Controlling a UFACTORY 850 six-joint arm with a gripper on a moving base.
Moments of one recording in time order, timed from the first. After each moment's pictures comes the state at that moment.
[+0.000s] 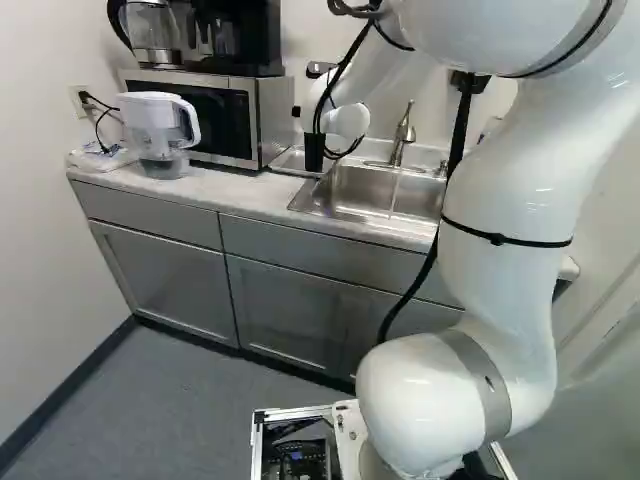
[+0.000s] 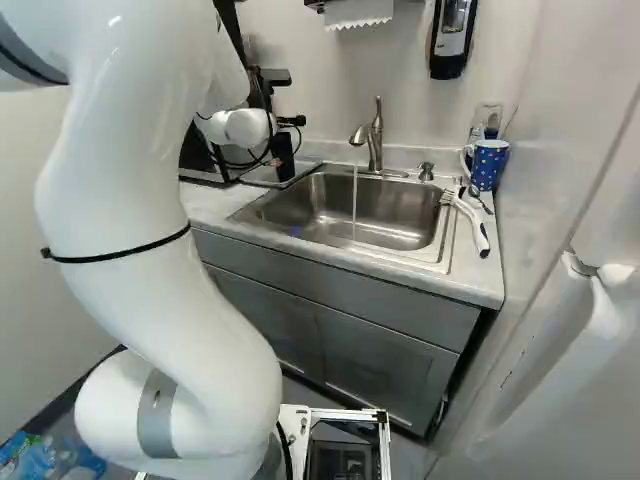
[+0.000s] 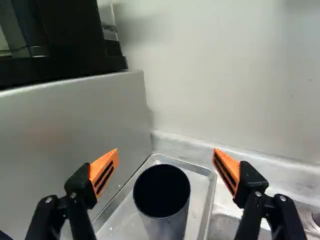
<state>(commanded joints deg) 5.8 -12.3 -62.5 1.4 34.9 0.9</state>
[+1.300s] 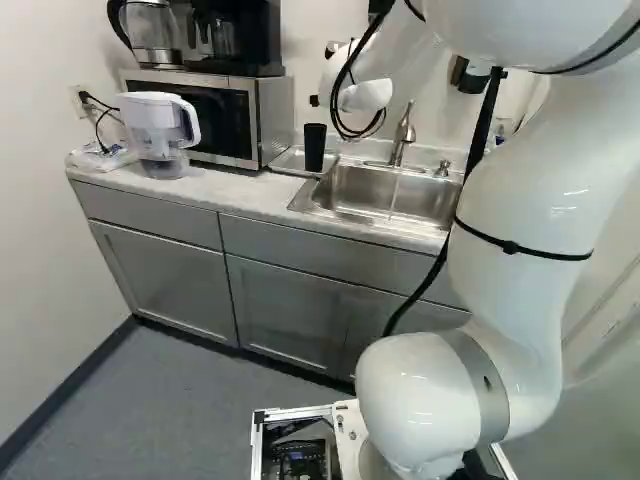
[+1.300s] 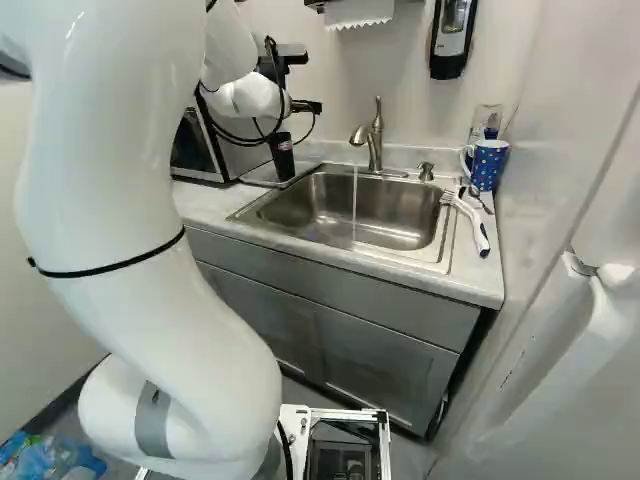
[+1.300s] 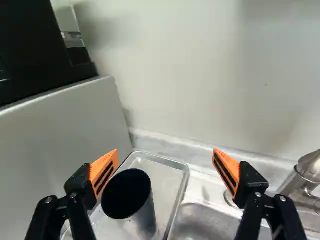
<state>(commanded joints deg) 0.6 -8.6 -66.2 1.4 20.0 0.9</state>
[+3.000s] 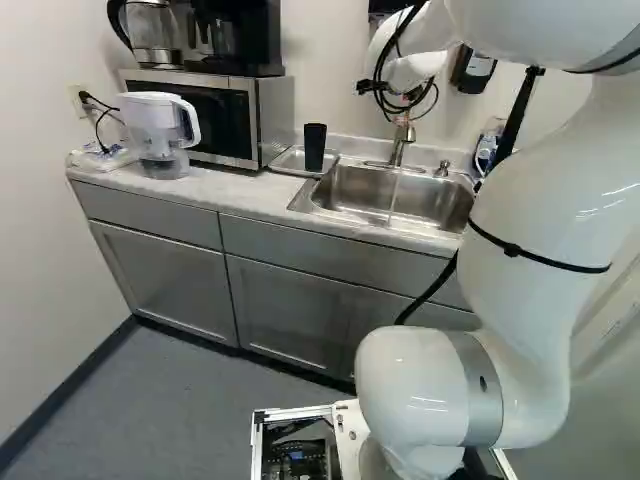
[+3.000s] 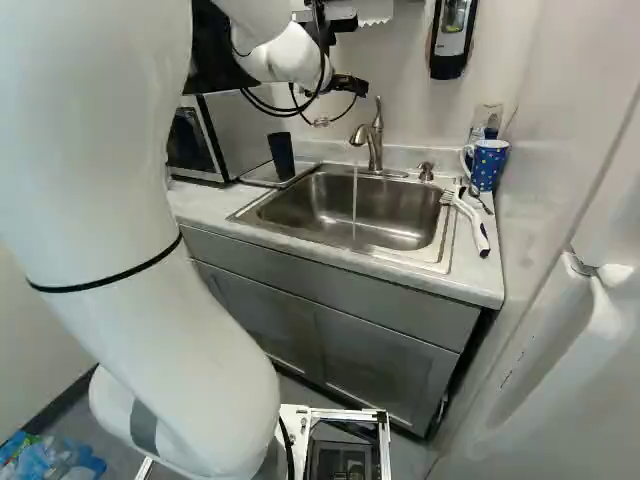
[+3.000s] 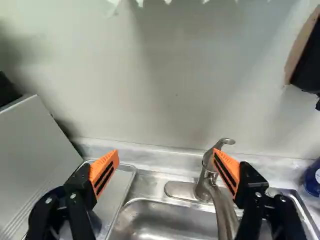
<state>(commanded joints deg) -11.2 -6.0 -71.5 1.4 9.3 0.9</state>
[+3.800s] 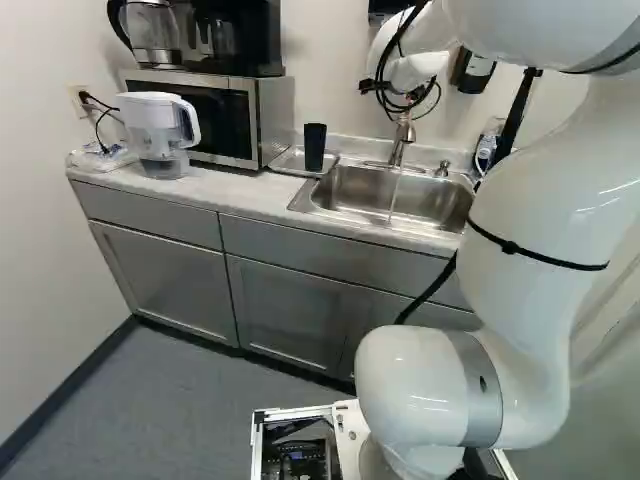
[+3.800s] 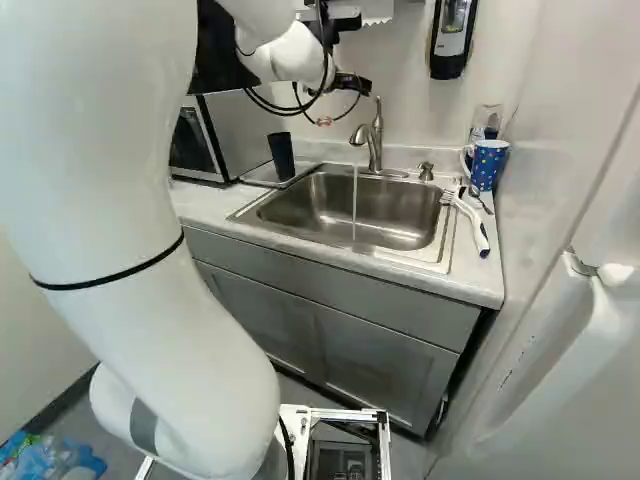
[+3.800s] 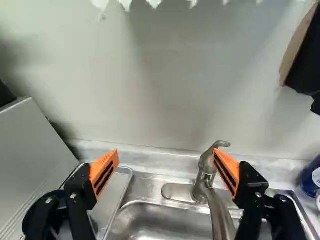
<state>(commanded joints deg) -11.8 -6.9 -73.1 1.4 9.3 0.9</state>
